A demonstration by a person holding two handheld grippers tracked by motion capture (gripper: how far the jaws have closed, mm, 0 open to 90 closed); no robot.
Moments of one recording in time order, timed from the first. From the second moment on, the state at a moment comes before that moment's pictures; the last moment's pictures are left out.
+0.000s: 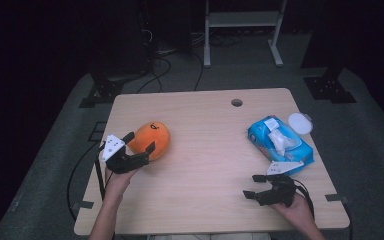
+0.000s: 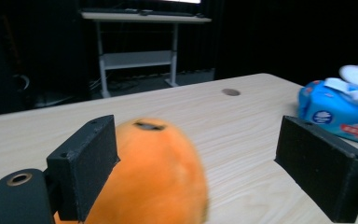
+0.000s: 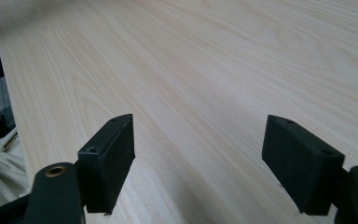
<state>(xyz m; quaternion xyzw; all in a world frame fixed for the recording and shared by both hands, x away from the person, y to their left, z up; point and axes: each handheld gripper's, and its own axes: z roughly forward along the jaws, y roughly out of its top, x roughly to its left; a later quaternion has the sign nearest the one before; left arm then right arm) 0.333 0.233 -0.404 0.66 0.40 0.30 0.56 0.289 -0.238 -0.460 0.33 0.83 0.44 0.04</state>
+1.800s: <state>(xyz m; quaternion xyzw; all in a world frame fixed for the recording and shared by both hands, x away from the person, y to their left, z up) 0.363 0.247 -0.445 0.66 0.49 0.28 0.50 0.290 -0.242 -0.459 0.34 0.83 0.45 0.02</state>
